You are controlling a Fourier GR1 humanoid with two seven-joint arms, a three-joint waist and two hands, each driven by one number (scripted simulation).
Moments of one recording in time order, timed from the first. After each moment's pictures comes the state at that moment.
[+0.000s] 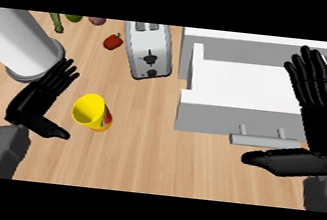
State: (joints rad) left arm -0.33 0.32 0.17 -0.96 0.20 -0.55 -0.35; right arm -0.22 -0.17 -0.05 -1.89 -0.08 0.13 0.08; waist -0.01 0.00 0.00
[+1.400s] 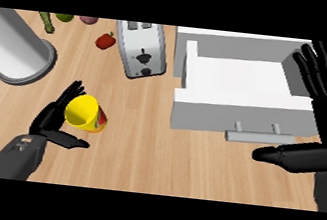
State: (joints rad) left arm -0.54 0.31 0.15 -0.21 -0.08 -0.38 -0.90; right arm -0.28 -0.20 -0.10 -1.89 -0.13 0.17 0.13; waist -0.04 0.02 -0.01
